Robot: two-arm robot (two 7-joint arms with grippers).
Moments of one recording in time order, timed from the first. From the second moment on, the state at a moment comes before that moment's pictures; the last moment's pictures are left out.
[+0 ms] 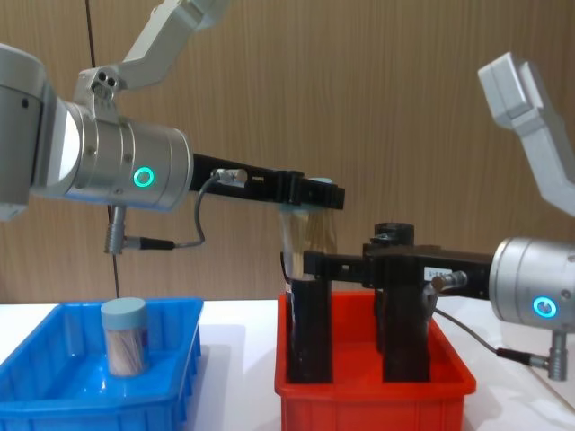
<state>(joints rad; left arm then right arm) -0.59 0.25 0.35 -1.37 -0.33 0.51 -0.53 0.38 0.15 -0.31 -1.32 0.30 0.20 0.51</state>
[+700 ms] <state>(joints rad) -0.59 0.25 0.35 -1.37 -0.33 0.51 -0.53 0.44 0.12 -0.33 -1.25 0.29 0.18 0.52</state>
